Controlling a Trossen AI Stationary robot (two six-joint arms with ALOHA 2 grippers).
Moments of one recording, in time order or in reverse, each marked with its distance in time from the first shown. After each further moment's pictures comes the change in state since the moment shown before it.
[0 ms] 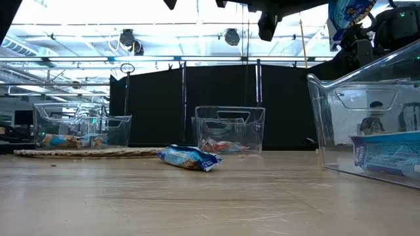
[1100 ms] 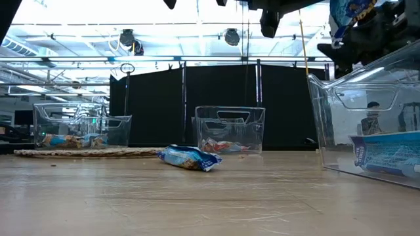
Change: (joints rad) left arm 0.002 0.000 0.000 0.001 0.027 0.046; right arm 0.000 -0.373 0.000 -0.185 -0.266 0.254
